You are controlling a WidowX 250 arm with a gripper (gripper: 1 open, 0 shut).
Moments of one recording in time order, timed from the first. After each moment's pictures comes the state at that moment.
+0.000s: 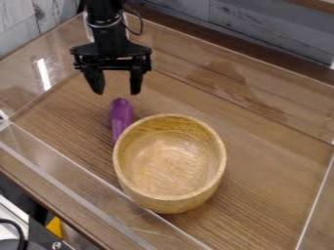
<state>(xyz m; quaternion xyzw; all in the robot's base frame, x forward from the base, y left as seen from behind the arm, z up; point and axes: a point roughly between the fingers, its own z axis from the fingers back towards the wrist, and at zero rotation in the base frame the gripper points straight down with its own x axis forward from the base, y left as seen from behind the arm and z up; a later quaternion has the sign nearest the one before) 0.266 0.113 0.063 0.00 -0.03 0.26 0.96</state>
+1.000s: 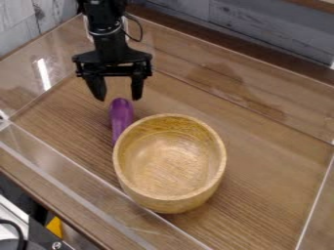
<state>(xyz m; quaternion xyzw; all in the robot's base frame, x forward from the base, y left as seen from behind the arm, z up) 0.267 0.113 0.053 -0.02 -0.03 0.27 0.96</state>
